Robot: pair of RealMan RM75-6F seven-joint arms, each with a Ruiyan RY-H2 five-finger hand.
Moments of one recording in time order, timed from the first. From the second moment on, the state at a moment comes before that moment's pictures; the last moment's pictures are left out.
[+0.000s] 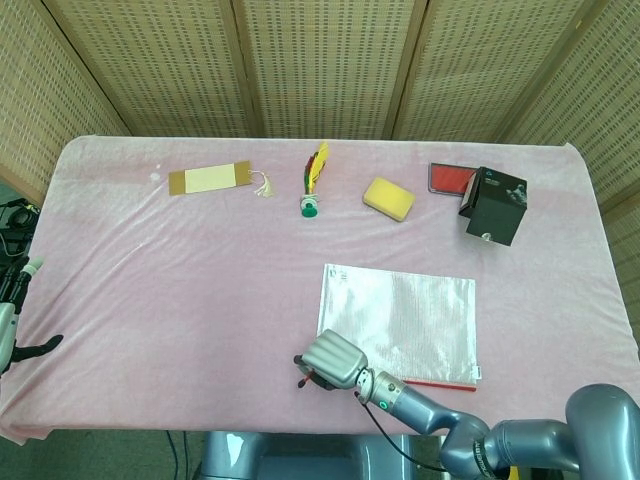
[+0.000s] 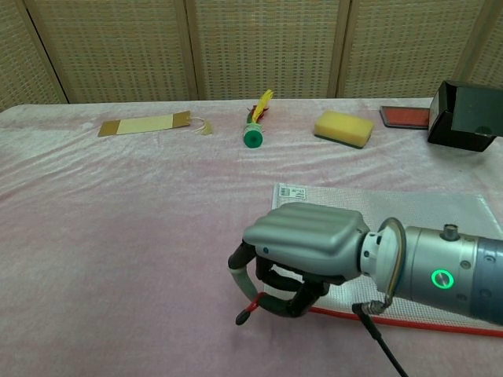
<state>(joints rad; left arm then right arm) -0.13 -1.01 -0.08 -1.77 1.34 1.40 0.09 0.80 -1.65 0.02 -1.57 -1.49 0.85 -0.23</state>
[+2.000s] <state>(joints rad) -0.55 -1.29 -0.10 -1.33 1.63 1.06 -0.56 1.03 -1.34 0.33 -1.78 -1.22 0.73 0.13</state>
